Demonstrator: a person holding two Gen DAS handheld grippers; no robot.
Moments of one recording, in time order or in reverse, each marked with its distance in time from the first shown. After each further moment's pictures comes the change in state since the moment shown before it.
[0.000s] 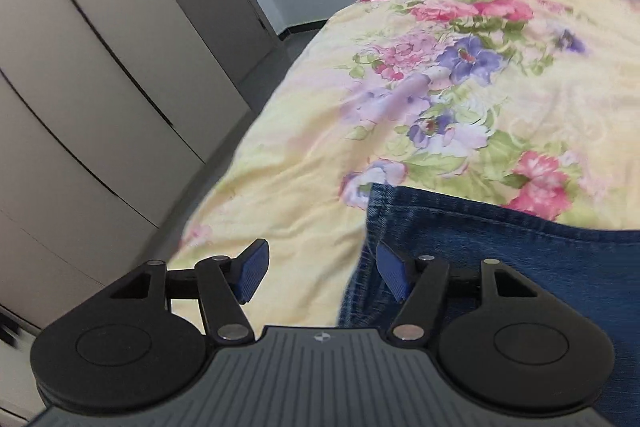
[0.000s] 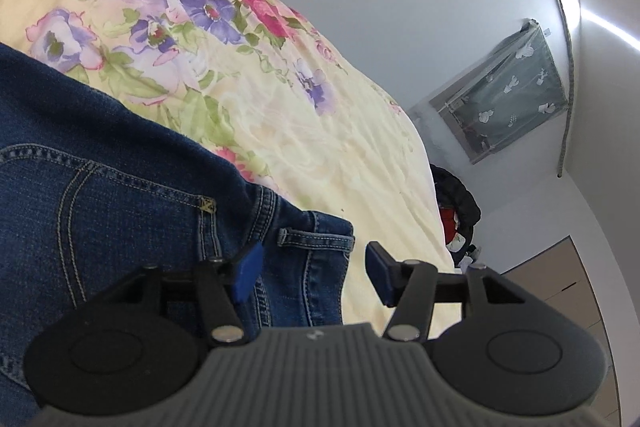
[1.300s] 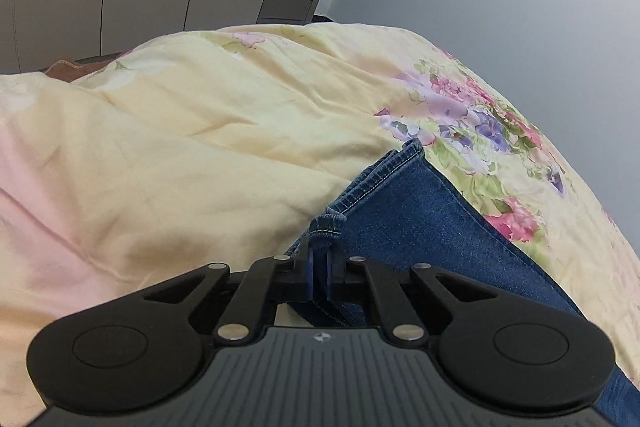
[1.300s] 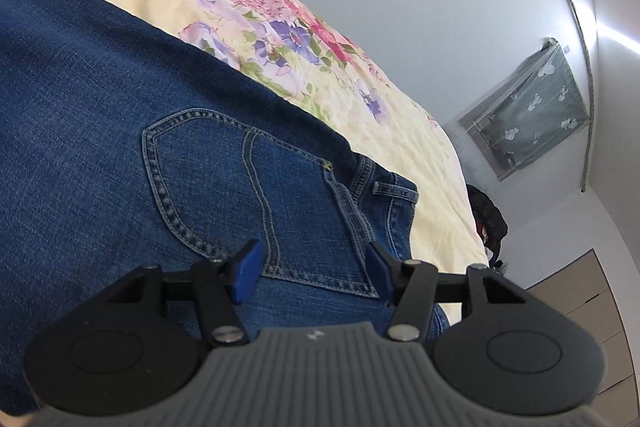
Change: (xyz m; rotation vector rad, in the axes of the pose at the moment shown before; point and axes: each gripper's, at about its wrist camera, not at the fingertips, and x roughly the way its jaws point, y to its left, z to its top) left arm 0.028 0.081 -0.150 -0.673 -0.069 -0.319; right arm -0.095 0.050 -0.053 -0.025 -0.044 0.095
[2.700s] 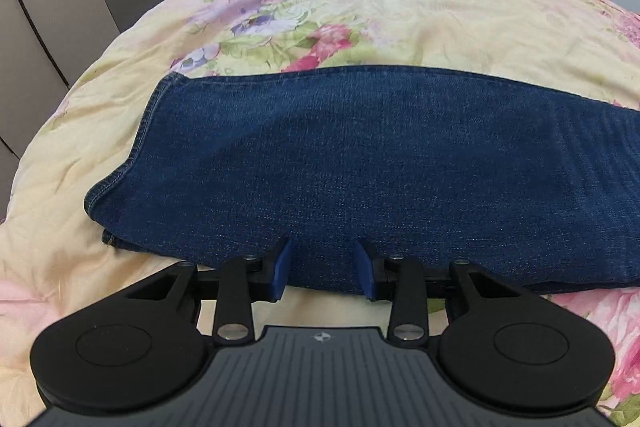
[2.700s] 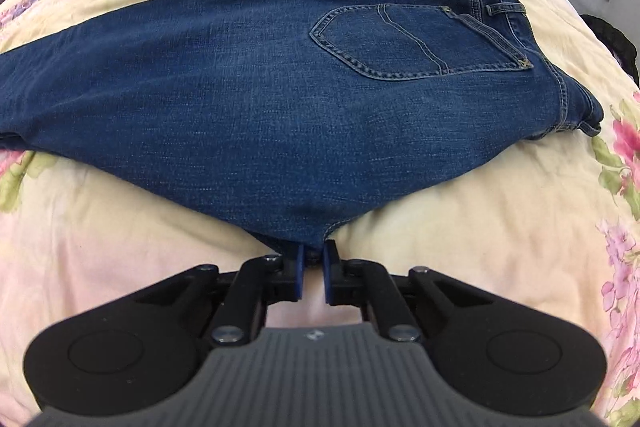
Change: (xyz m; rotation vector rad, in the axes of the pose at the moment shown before) left arm -0.015 -0.156 -0.096 0.689 0.204 0.045; right arm -0.084 0.031 -0.055 0.411 0.255 0.513
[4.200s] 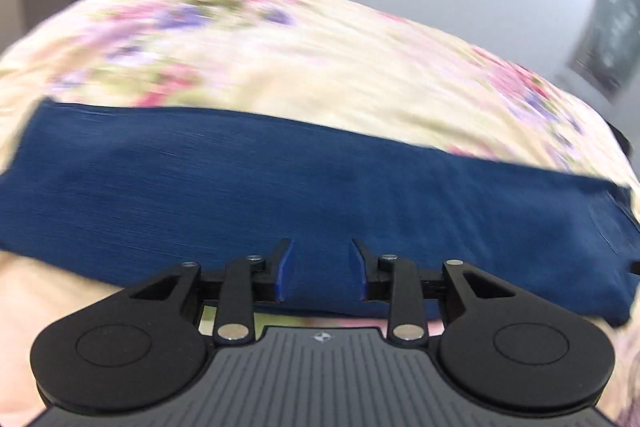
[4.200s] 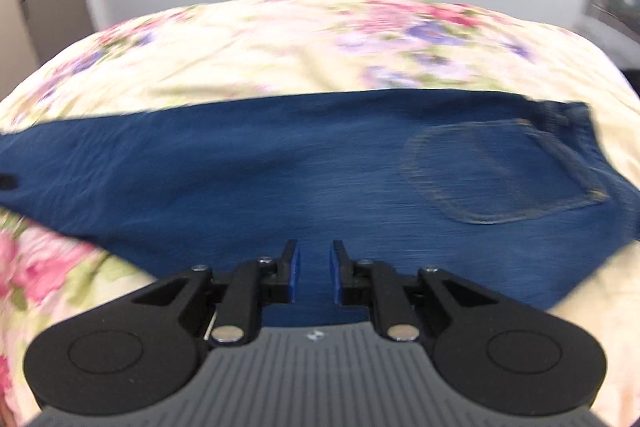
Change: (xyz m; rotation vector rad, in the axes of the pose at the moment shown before) left arm -0.048 -0.033 -0.003 -0.073 -0.109 -0.386; right arm -0.023 -0.009 0.061 0.031 -0.223 0.109
